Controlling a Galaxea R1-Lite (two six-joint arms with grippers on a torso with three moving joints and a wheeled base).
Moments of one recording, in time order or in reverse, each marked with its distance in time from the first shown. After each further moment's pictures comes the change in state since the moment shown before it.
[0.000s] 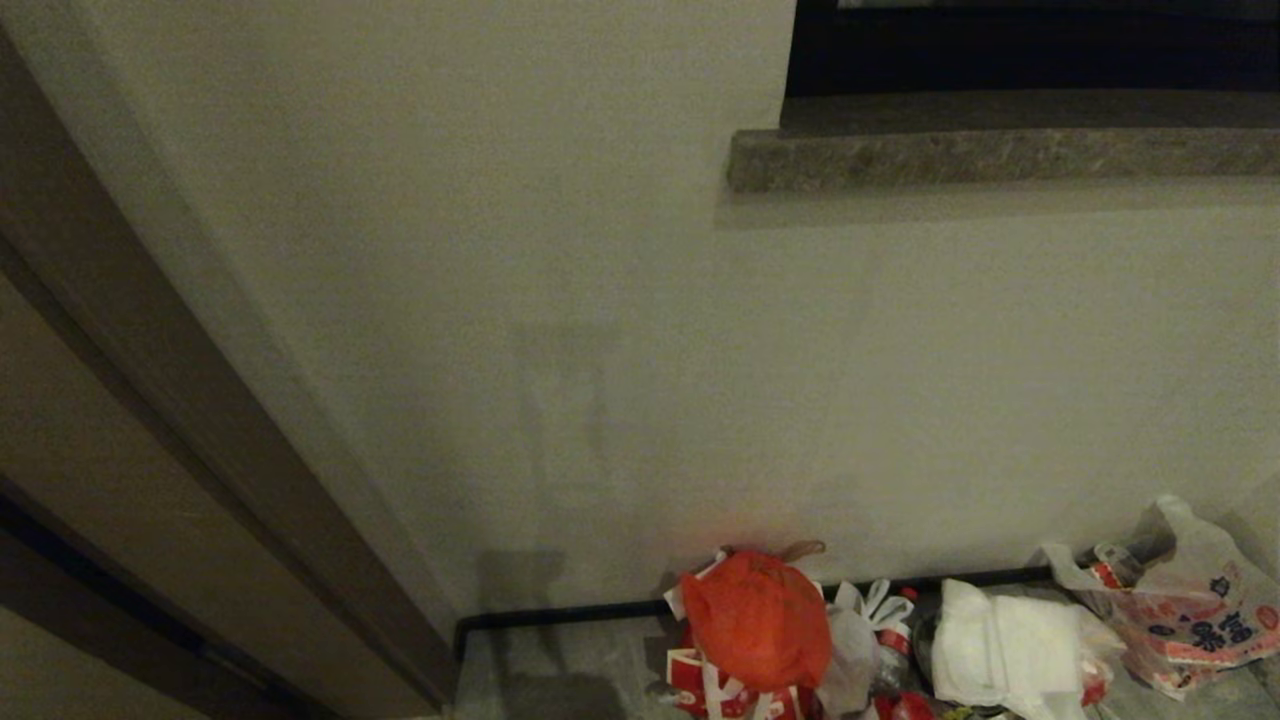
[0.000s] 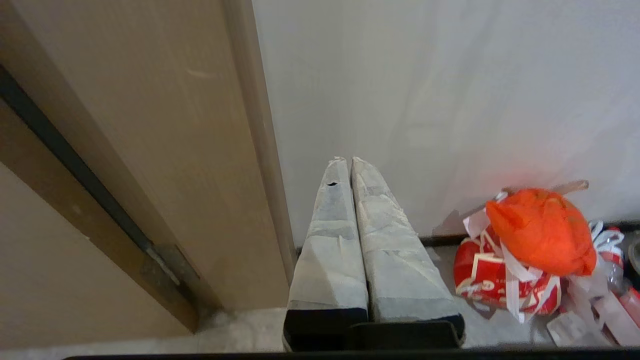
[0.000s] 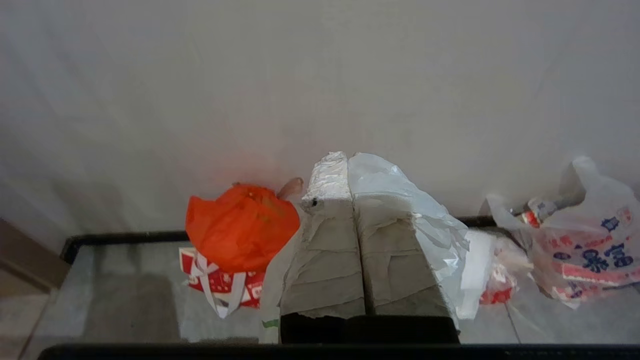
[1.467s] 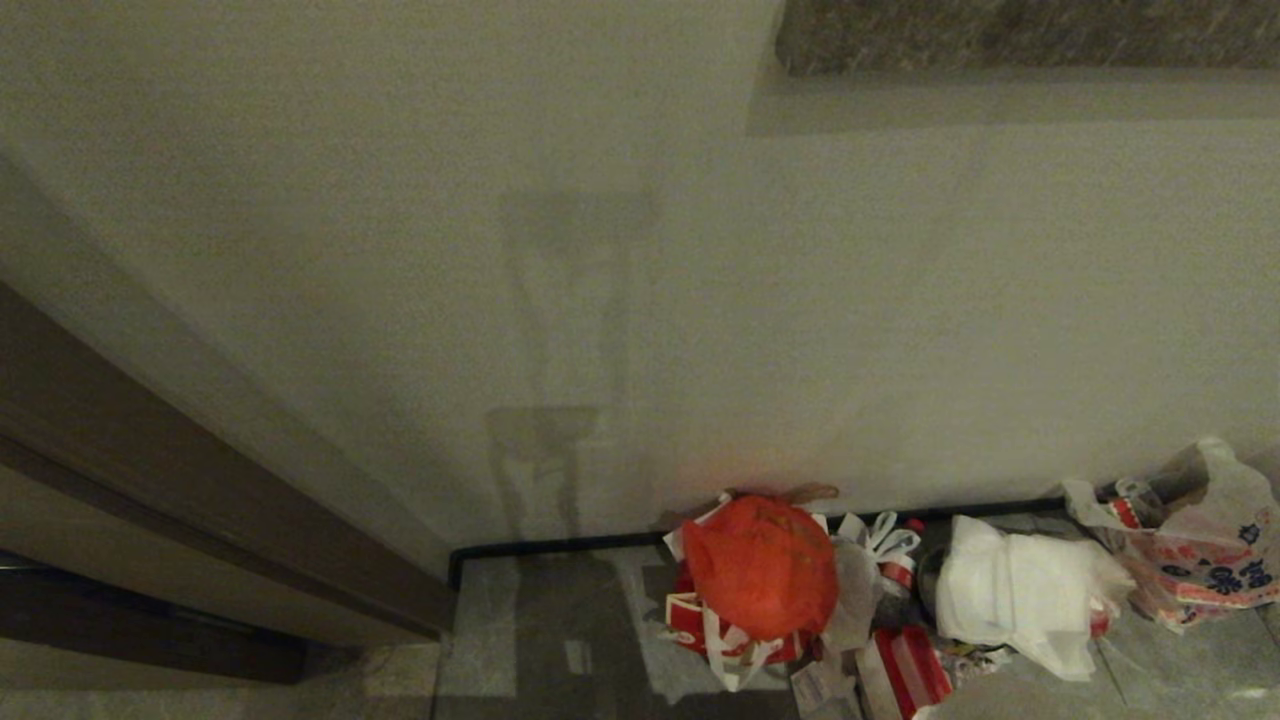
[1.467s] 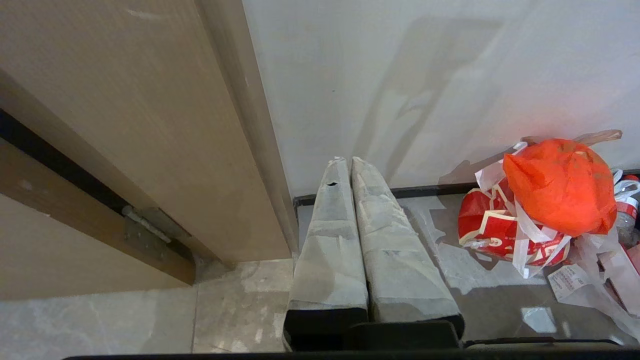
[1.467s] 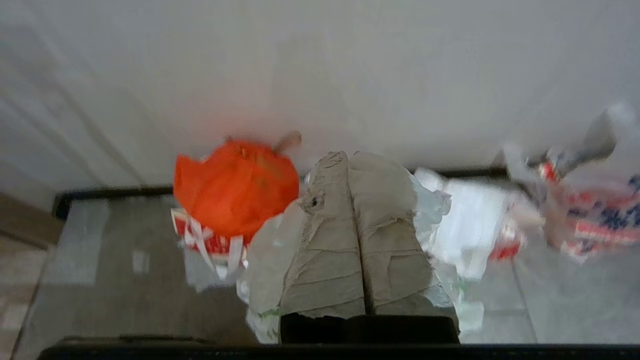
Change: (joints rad) left arm -0.001 0.000 0.000 0.000 0.000 0.001; right arm 0.000 0.005 -0.054 0.025 0.002 0.008
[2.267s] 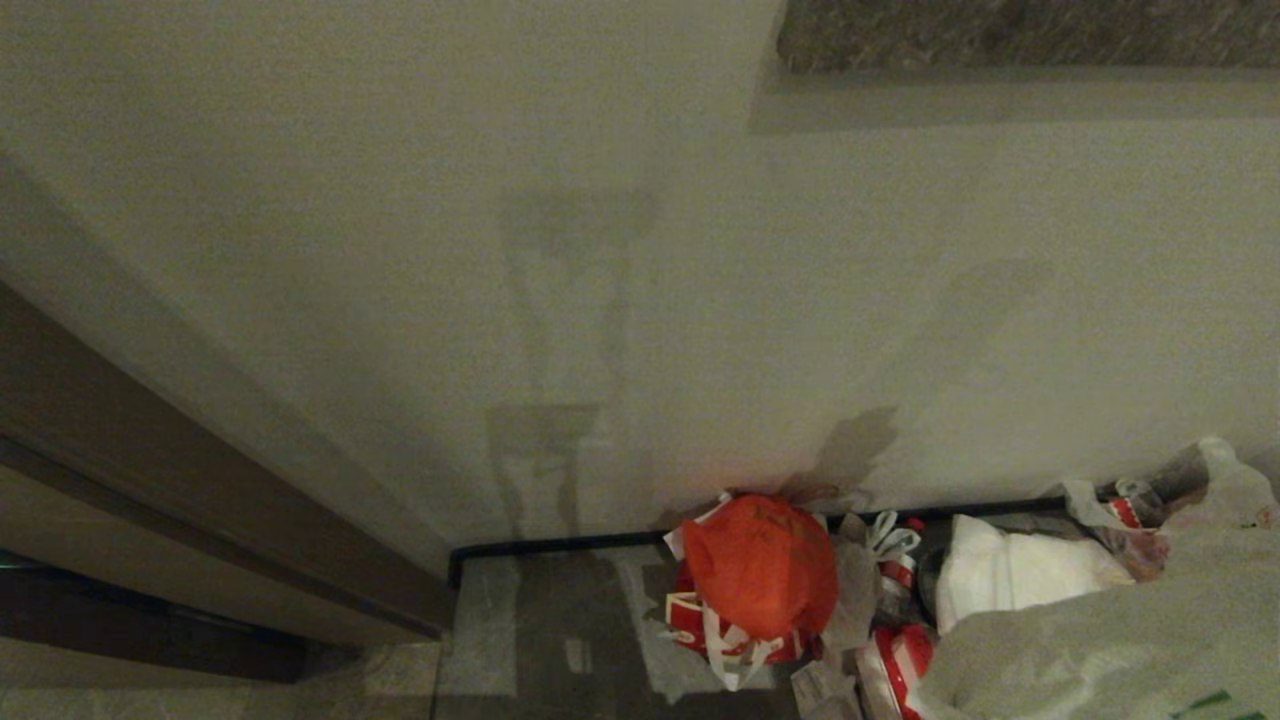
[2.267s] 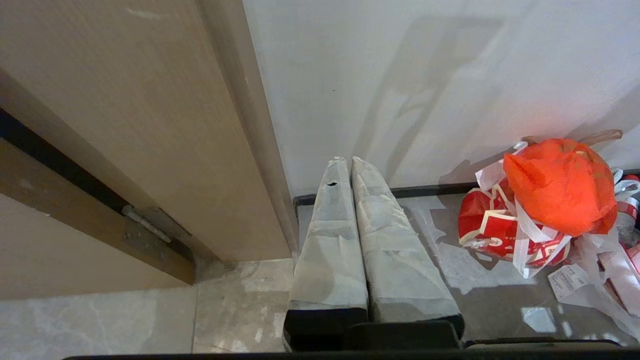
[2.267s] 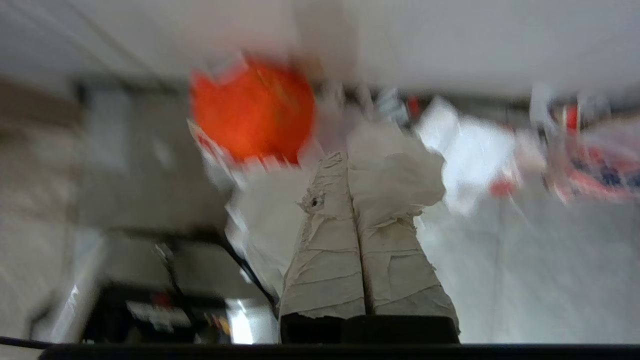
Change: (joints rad) left arm 0.001 0.000 0.000 0.000 0.000 0.000; right arm 0.016 0.806 -0.648 0.325 0.064 -0.083
